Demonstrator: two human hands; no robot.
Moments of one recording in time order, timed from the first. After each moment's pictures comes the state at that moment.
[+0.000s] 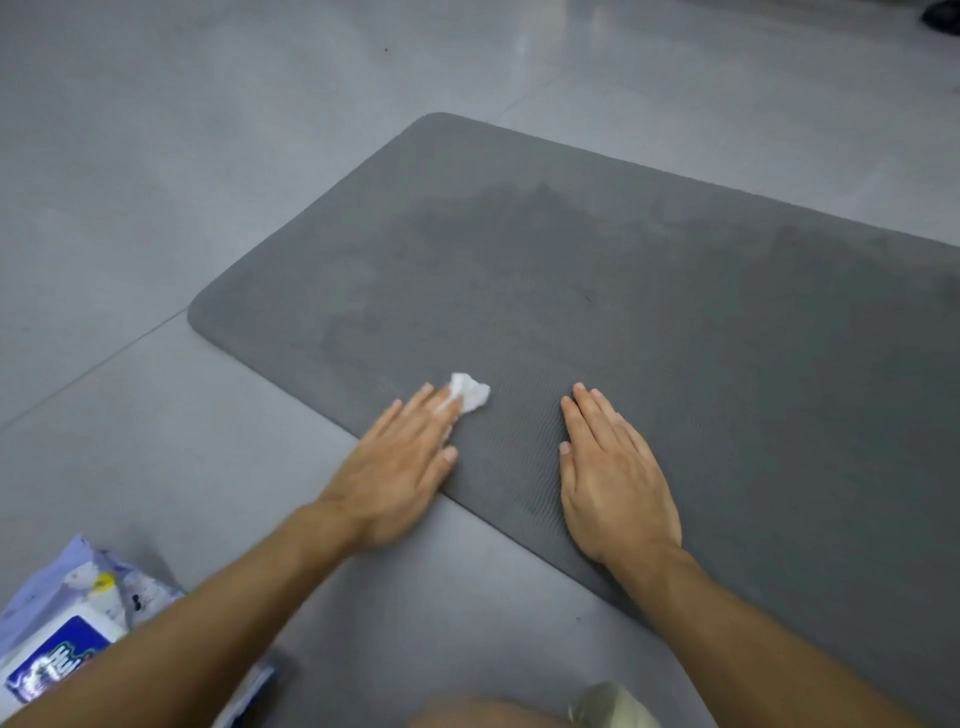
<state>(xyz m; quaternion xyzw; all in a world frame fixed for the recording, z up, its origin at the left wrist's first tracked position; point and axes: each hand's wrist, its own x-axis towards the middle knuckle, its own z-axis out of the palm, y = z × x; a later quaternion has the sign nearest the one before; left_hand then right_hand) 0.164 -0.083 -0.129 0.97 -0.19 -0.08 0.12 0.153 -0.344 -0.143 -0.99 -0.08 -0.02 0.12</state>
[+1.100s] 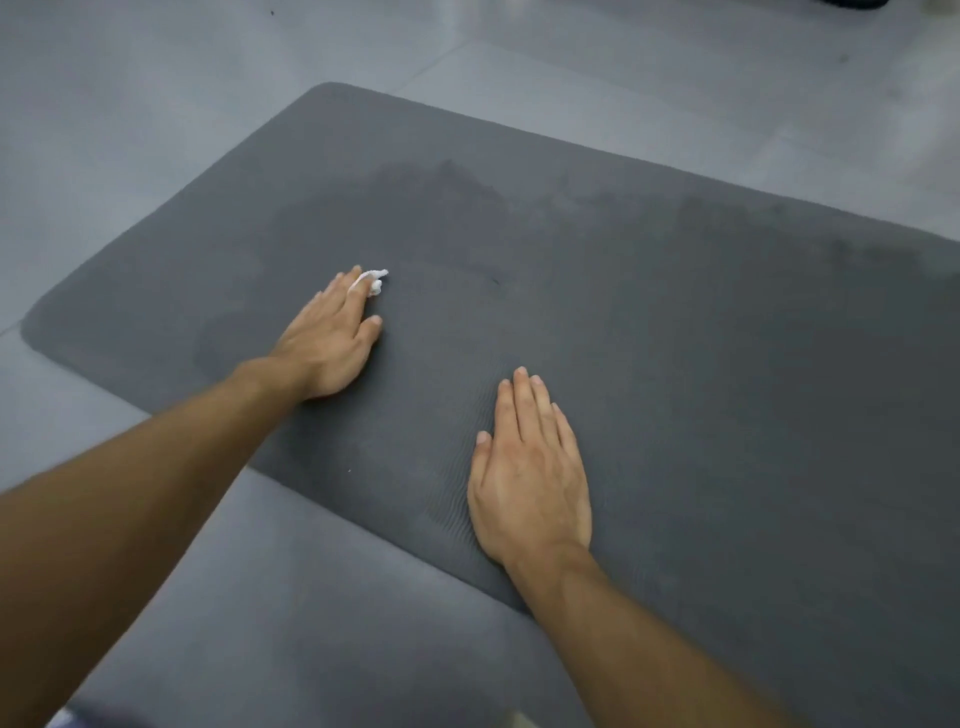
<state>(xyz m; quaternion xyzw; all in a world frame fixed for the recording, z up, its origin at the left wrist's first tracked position) 0.322 -0.119 -0.128 0.98 -0.11 -0.09 0.15 0.154 -0.339 -0.141 -0.99 0.02 -0.03 0.13</state>
